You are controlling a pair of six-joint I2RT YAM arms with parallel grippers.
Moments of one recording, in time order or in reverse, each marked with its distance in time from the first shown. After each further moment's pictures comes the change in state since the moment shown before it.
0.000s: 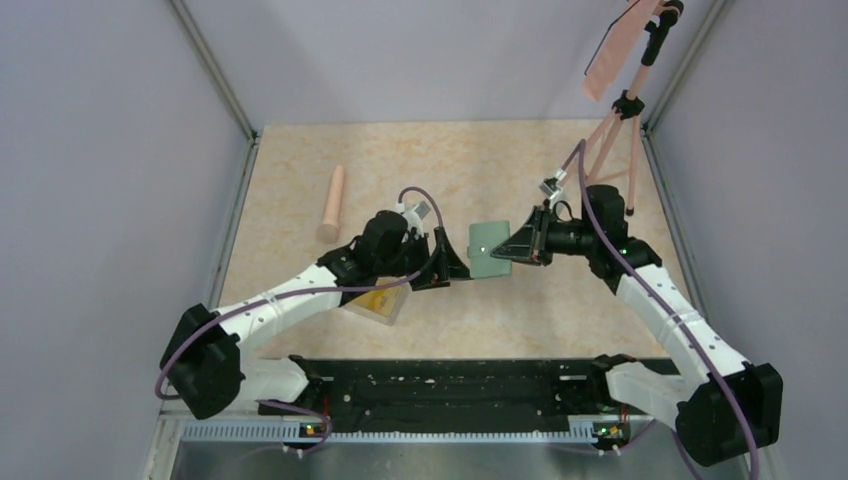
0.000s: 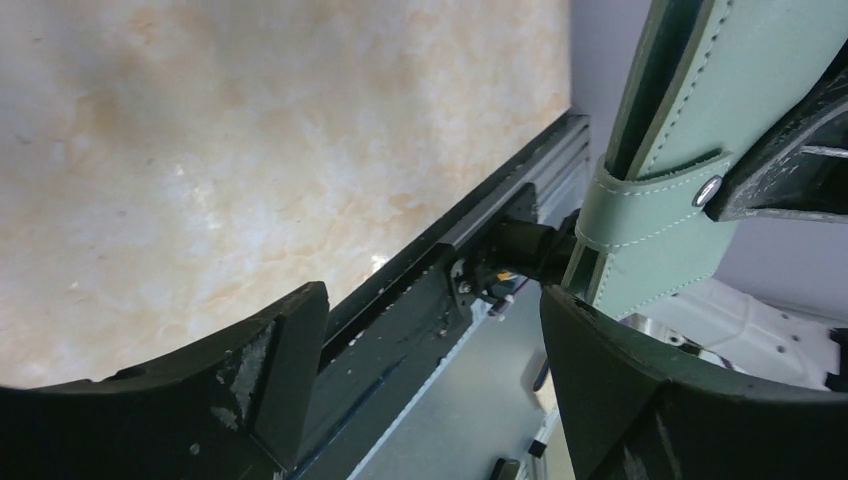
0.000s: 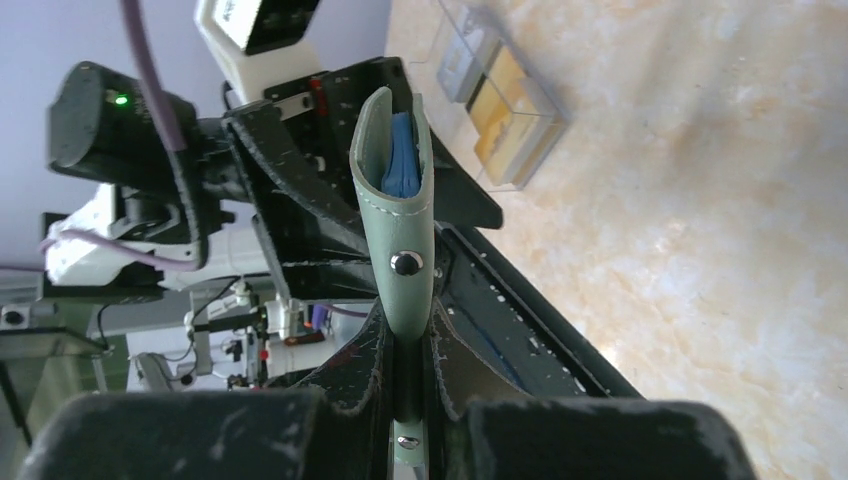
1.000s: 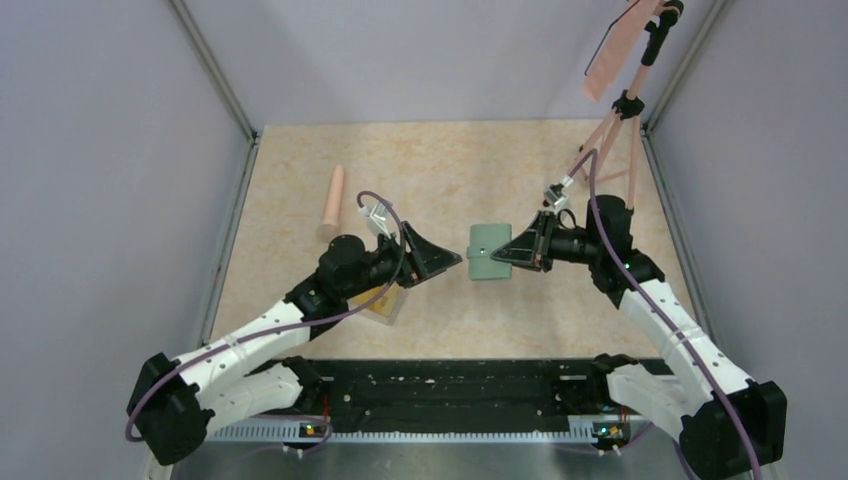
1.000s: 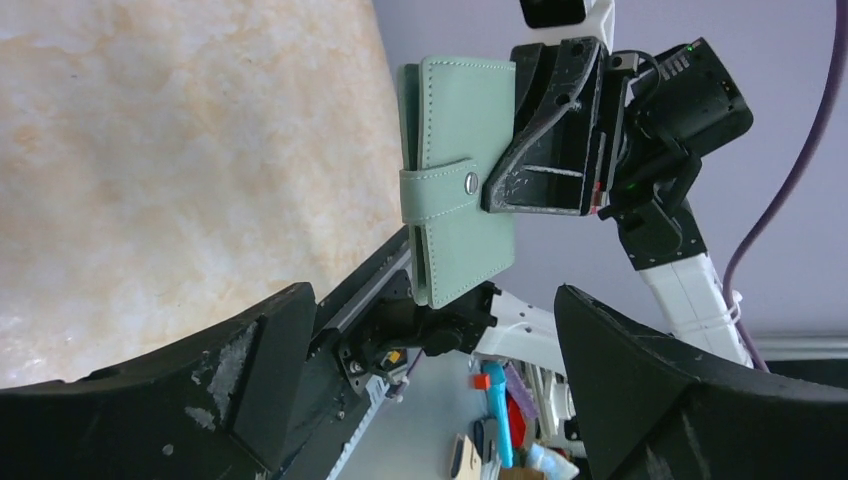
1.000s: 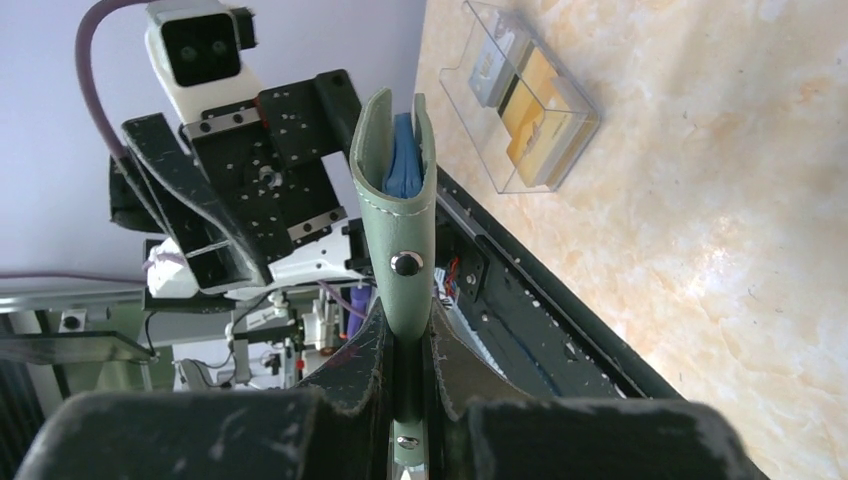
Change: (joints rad) left arm 0.000 -0.349 -0.267 0.370 -0.120 -0.213; right arm 0.000 -0.094 -0.079 0.106 -0.015 0.150
